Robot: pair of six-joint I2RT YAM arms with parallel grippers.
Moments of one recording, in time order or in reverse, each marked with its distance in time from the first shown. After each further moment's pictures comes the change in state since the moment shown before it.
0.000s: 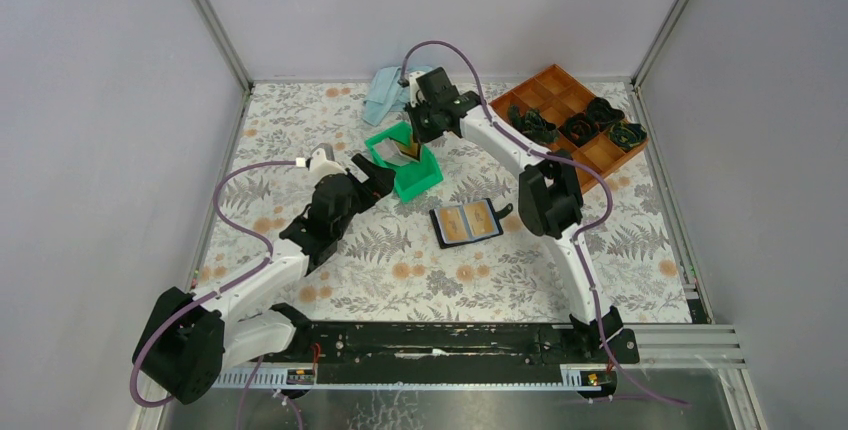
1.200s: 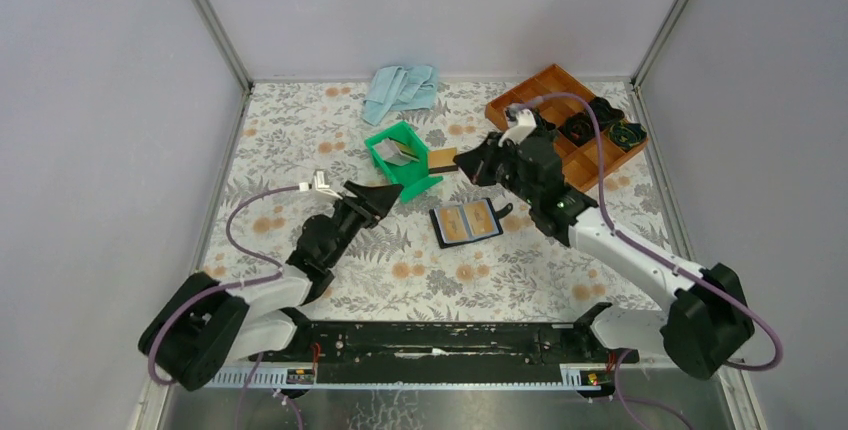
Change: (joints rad) left arm -0.016 0.035 -0.348 0.764 0.224 -0.182; right arm 0.014 -1.102 -1.268 0.738 0.078 0.483
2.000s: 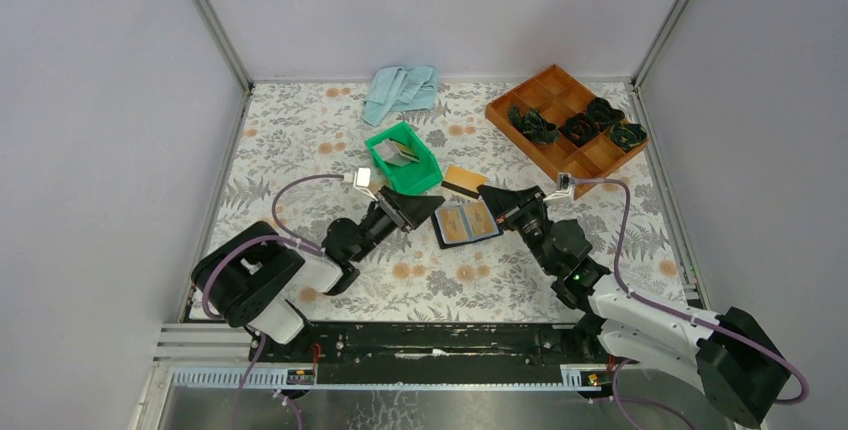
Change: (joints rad) left arm -0.175 0.395 0.072 0.537 0.146 -0.053; right arm 0.126 -0.387 -0.650 0.590 0.339 0.521
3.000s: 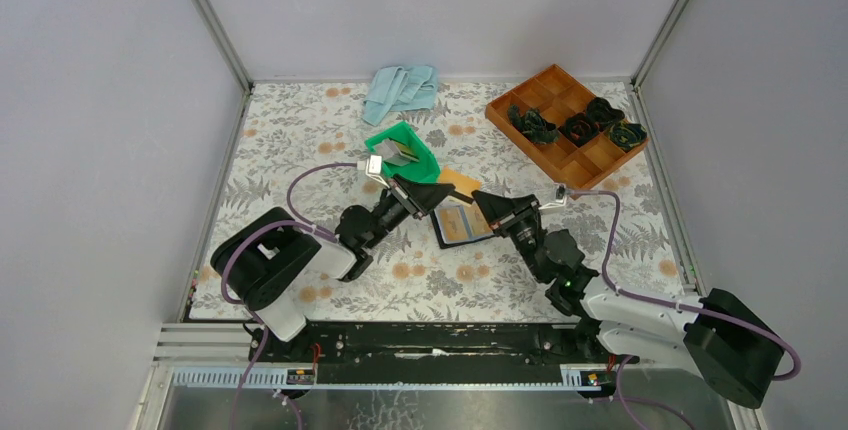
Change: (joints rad) left arm -0.001 0.131 0.158 0.018 0.015 -0.043; right arm 0.107 0.094 -0.059 0.209 0.124 0.079
